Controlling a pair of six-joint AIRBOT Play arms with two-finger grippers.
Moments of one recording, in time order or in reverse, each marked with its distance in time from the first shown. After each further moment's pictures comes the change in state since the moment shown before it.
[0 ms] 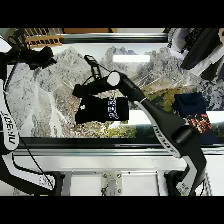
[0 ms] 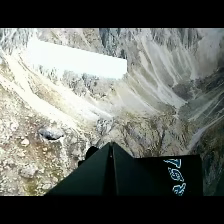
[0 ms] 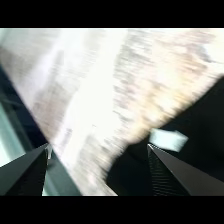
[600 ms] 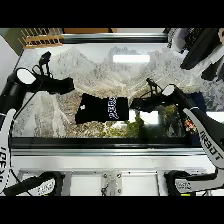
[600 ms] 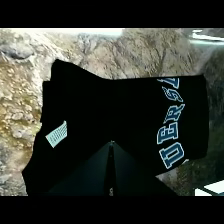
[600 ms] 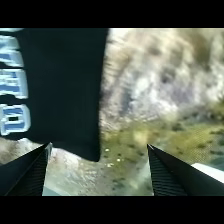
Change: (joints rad) left arm -0.189 0.362 -0.669 -0.001 0.206 0.092; right arm -0.491 0.314 -0.778 -0.045 0.089 -0.037
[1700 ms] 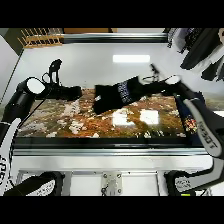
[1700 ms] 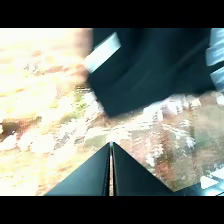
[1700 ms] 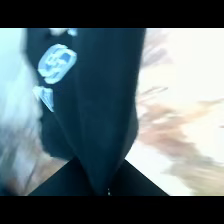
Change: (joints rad) left arm -0.084 0.066 -0.108 -0.001 0.057 0.011; right arm -0.129 -0.028 0.214 0.187 -0.058 -0.087
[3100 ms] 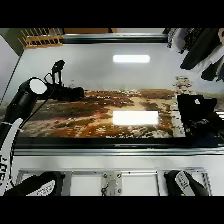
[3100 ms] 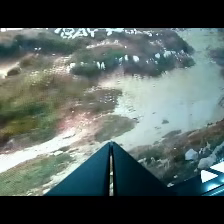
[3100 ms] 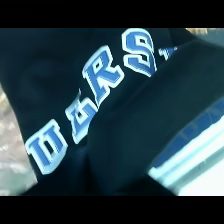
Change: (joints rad) left arm -0.025 0.000 0.000 -0.001 -0.008 -0.002; right arm -0.706 0.664 -0.517 -0.685 0.233 0.431
